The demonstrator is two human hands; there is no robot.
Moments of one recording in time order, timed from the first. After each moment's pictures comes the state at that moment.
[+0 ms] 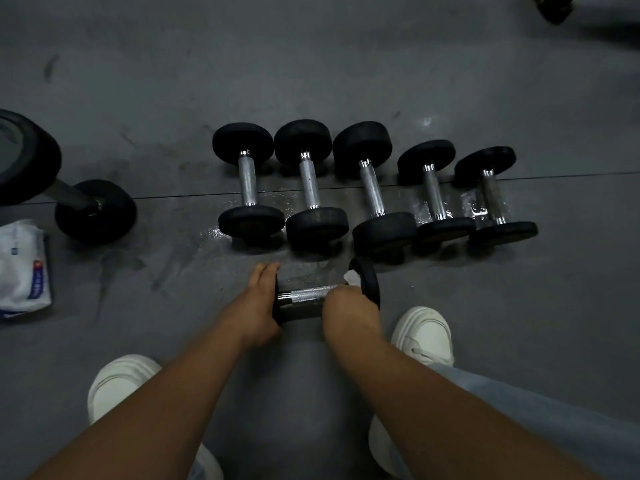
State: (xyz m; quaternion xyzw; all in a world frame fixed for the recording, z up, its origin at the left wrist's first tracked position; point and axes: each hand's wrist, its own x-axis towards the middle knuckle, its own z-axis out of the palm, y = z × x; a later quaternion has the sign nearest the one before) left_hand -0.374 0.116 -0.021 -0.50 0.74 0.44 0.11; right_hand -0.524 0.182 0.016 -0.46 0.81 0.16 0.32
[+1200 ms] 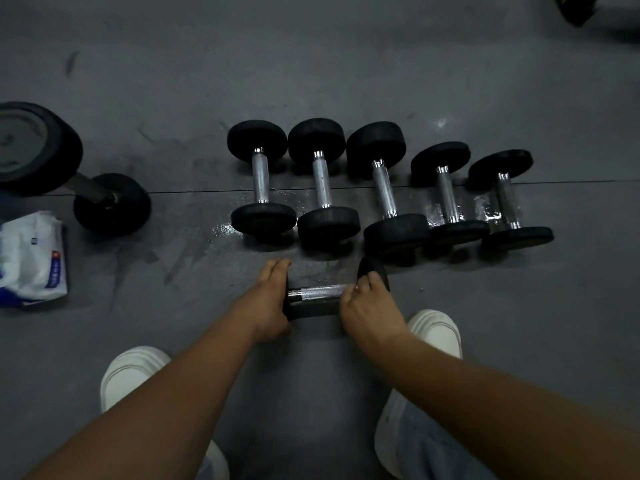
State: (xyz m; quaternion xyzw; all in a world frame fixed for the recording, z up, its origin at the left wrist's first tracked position) left_hand -0.374 0.111 -0.022 -0.50 0.74 0.44 0.13; right_hand -0.548 0.191 0.019 -0.73 0.61 0.29 0.07
